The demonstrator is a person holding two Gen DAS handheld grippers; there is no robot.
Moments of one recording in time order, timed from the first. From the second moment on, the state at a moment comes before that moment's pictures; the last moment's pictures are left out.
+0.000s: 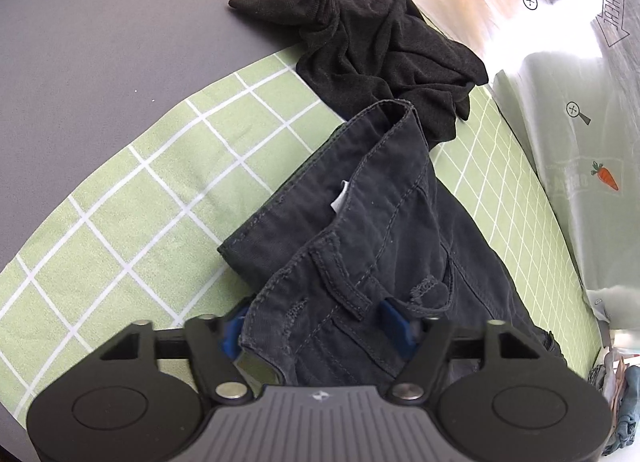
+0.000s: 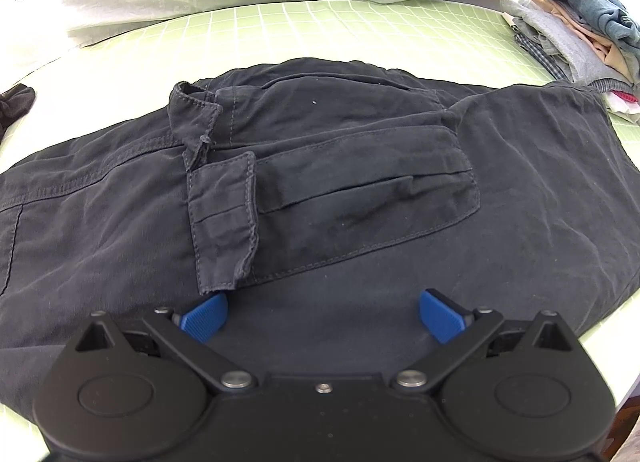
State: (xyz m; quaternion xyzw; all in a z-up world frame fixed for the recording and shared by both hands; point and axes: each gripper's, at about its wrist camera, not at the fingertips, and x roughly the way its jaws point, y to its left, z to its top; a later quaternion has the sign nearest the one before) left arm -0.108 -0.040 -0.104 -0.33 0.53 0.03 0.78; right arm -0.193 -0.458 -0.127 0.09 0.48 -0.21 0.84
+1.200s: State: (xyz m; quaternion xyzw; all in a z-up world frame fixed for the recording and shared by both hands) left arm -0.109 -0.250 -0.043 -0.20 0.49 -0.29 0.80; right arm -0.209 -0.515 -0.088 0.24 0.42 -0.12 0.87
